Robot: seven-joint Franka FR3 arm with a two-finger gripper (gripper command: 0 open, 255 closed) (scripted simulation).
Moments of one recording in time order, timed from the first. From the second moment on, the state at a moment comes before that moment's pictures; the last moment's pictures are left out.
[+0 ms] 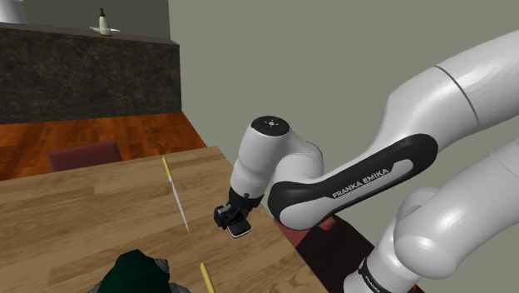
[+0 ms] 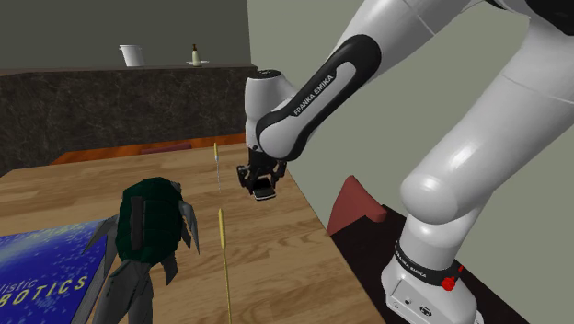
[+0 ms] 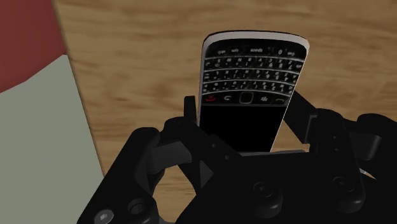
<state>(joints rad) 0.00 -0.30 0.58 -2.66 0.03 2.56 0.71</state>
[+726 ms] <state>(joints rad) 0.05 -0.42 0.53 -2.59 0.09 2.38 0.65</state>
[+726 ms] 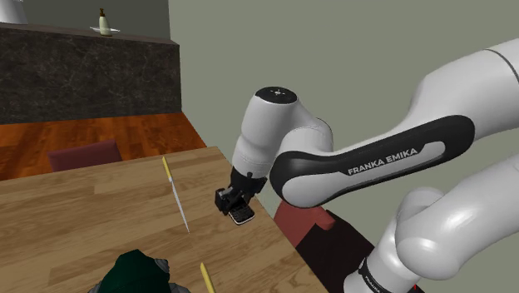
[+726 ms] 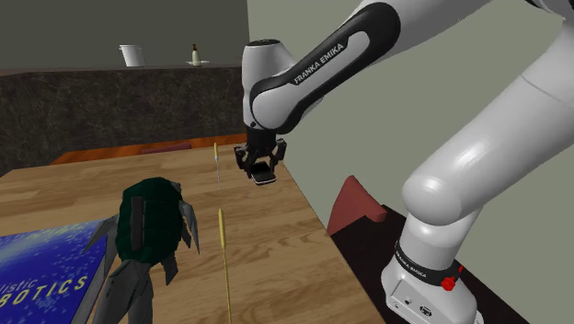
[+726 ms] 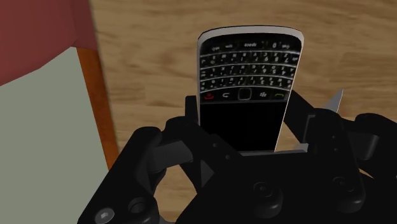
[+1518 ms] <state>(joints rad) 0.03 -0.35 0.60 -2.41 0.05 2.27 0.74</state>
